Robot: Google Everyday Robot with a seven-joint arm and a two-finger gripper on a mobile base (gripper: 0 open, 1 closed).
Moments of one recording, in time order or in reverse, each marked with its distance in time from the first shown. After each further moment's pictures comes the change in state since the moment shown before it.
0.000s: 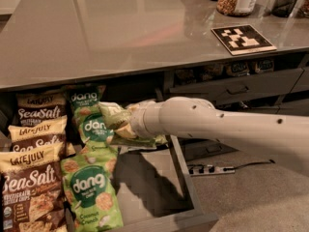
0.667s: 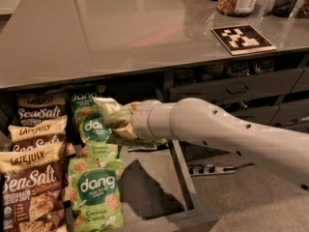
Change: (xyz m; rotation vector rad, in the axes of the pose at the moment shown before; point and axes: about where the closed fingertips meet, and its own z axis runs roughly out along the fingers) arm -0.033 0.016 -0.047 0.022 -0.115 -0.070
